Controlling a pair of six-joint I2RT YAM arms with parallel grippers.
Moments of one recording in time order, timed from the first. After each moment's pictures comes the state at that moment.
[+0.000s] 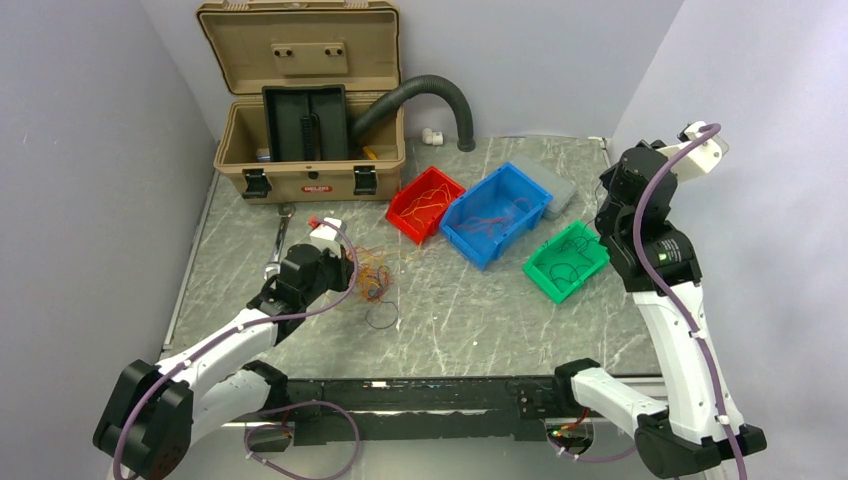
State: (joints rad) left arm -0.48 1.00 0.39 0.18 0.01 -0.25; right arm 0.26 0.99 1.41 -0.57 0.84 0.51
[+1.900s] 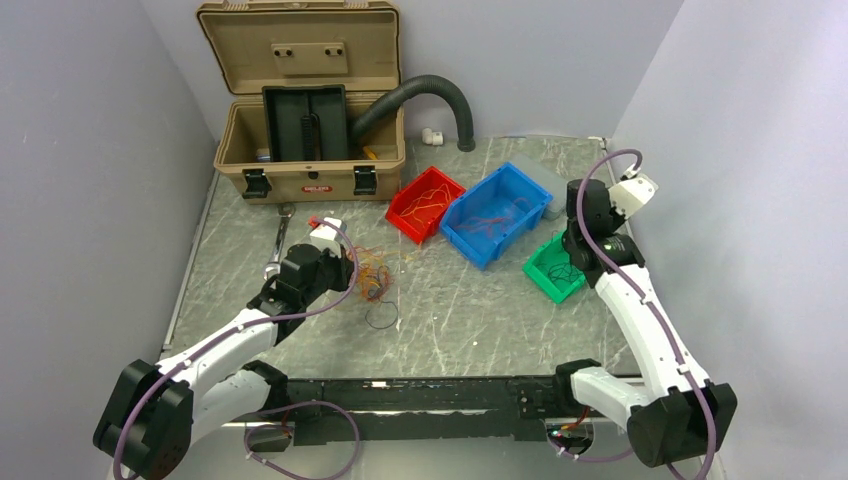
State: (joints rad) left arm -0.48 1.00 0.39 0.18 0.01 -0.25; right arm 0.19 1.05 0.98 -0.52 0.80 0.66
